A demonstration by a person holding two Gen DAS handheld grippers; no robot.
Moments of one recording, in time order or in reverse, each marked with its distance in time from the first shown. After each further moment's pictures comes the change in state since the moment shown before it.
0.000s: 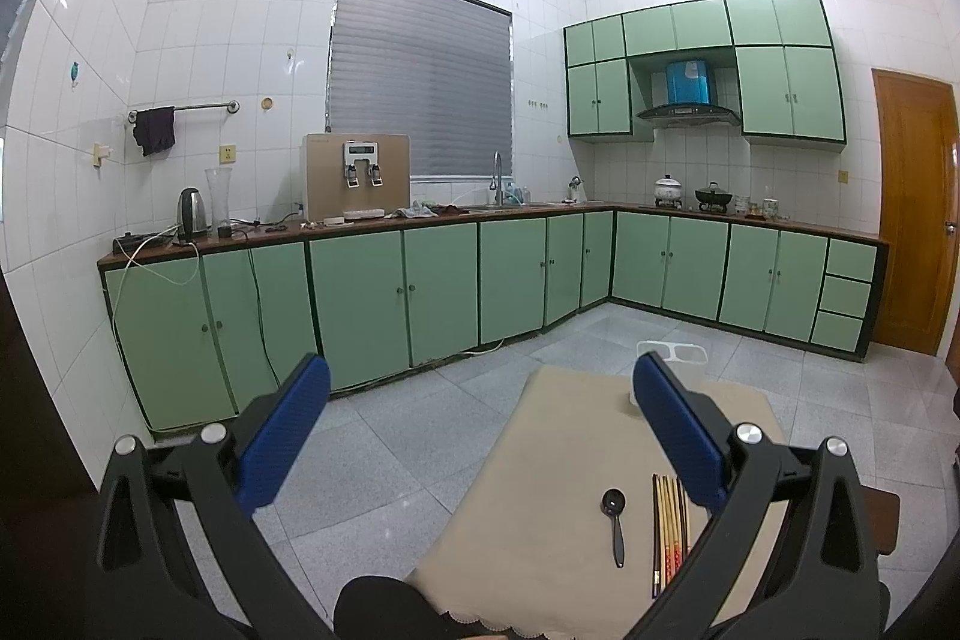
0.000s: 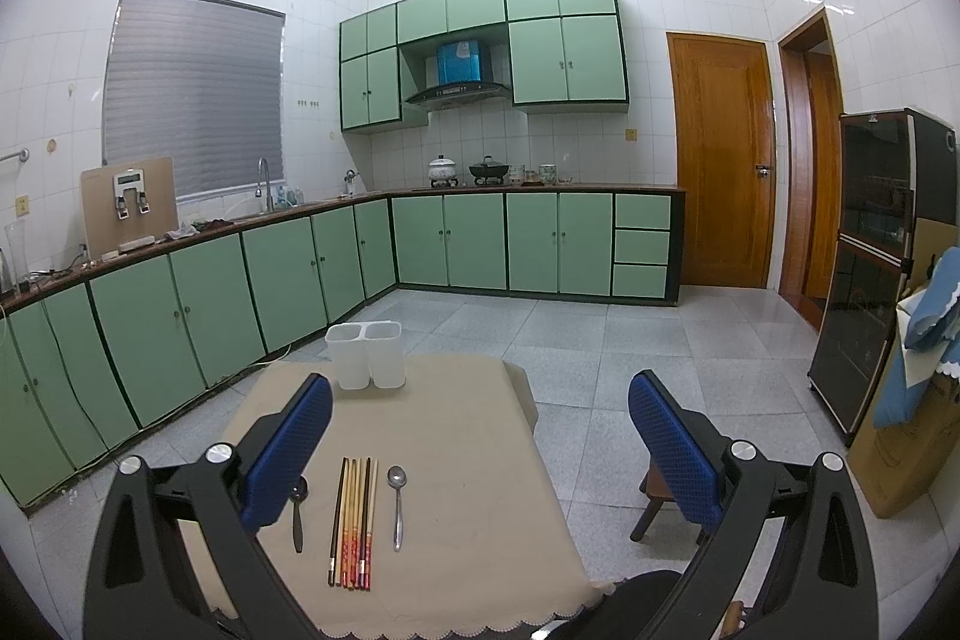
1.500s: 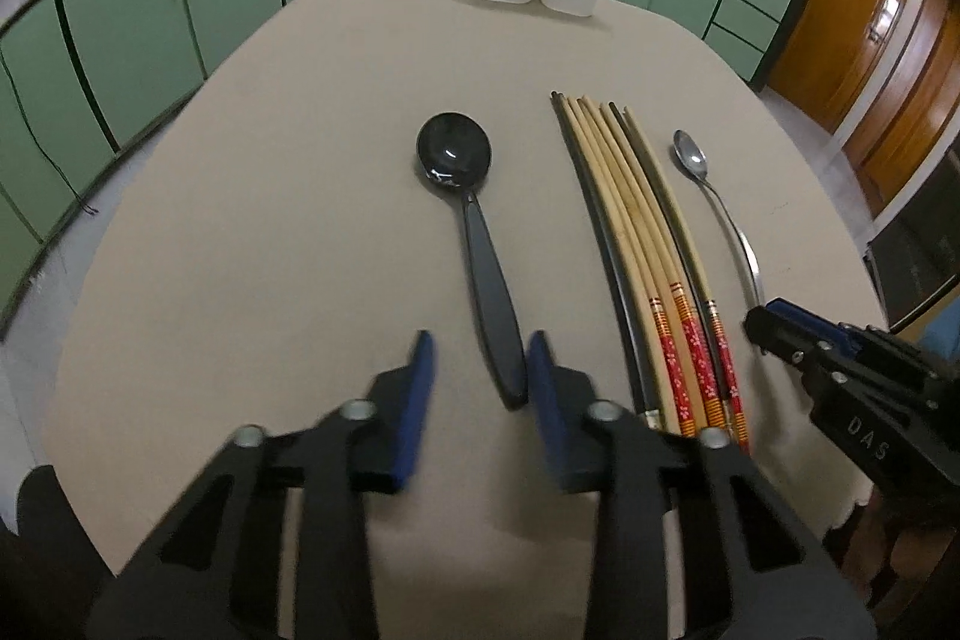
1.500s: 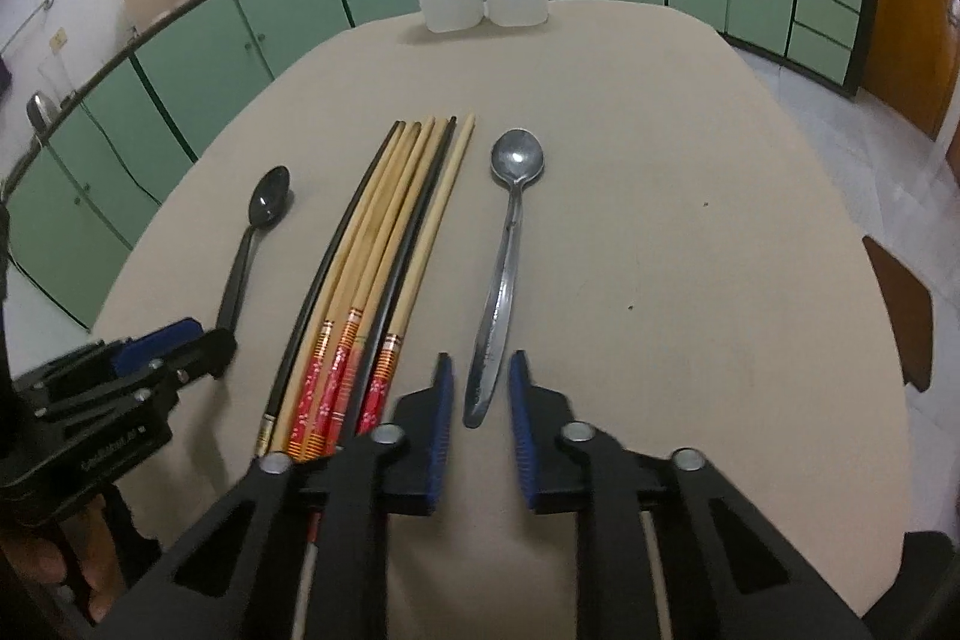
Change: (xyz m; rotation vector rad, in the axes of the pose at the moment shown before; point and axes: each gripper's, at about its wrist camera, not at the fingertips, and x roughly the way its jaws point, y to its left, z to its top) left arm 0.272 -0.111 -0.263 0.121 0.784 -0.409; right arm 0.286 0.071 -0.223 -0.118 0.706 0.335
